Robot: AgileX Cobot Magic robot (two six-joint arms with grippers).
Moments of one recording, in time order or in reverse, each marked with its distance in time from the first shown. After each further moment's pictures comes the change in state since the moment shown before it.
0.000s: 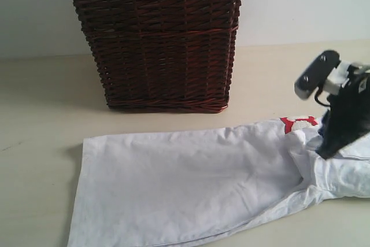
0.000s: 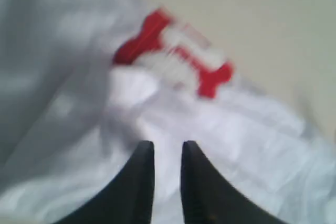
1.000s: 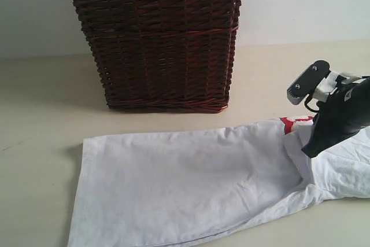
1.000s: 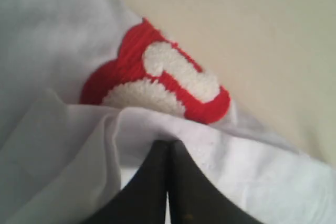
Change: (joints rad) left arm 0.000 0.000 0.000 0.000 0.000 0.000; right arm -0.013 0.141 -0.001 0.037 -0.241 0.014
